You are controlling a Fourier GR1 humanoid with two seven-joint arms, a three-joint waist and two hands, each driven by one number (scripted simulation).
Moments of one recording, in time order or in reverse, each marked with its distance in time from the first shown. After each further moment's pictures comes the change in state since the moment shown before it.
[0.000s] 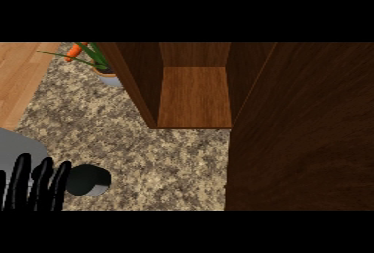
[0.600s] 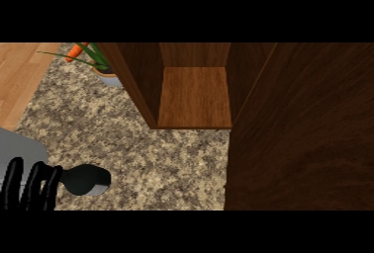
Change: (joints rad) left arm 0.041 0.044 0.007 -0.018 -0.005 0.082 0.030; right arm -0.048 0.005 -0.012 -0.014 0.011 -0.028 0.072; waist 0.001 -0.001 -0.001
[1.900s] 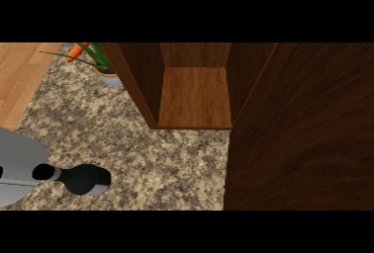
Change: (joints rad) left arm 0.048 0.038 0.498 0.079 0.228 -0.152 0.010; right arm -0.060 0.006 -0.009 -0.011 0.022 -0.030 0.069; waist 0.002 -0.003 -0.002
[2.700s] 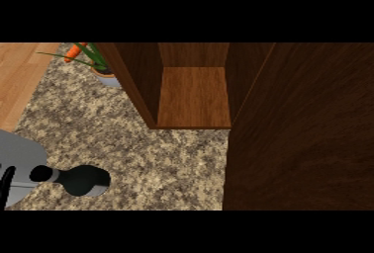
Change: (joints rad) left arm -0.024 -0.009 0.208 0.294 0.297 -0.258 -0.141; right arm -0.065 -0.009 -0.025 -0.015 0.005 -0.004 0.087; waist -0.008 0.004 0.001
